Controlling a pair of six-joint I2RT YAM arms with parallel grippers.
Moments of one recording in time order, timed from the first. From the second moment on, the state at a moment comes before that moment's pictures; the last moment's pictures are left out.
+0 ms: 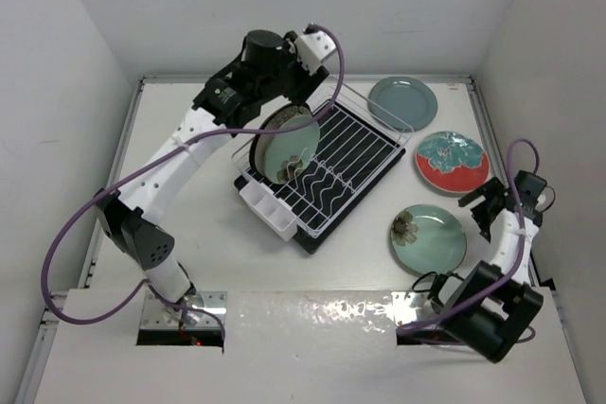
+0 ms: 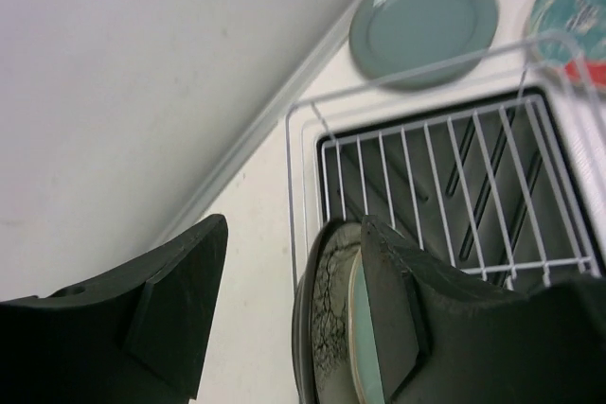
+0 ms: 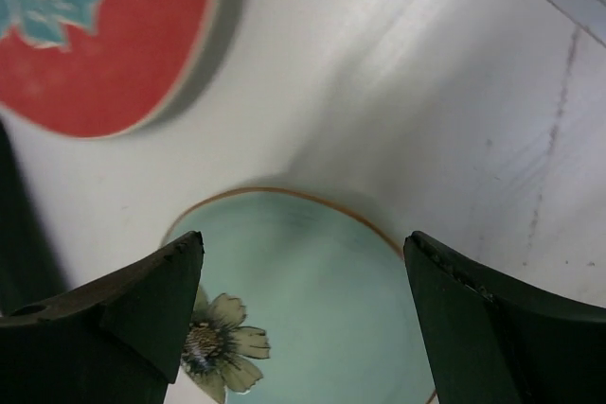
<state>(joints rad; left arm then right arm) -0.62 1.66 1.85 -0.51 0.01 0.42 -0.60 1.04 0.60 -0.54 -0.09 0.41</state>
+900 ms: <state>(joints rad) -0.62 1.63 1.86 -0.63 0.14 0.31 -0.66 0.99 0.24 -0.27 -0.31 0.40</state>
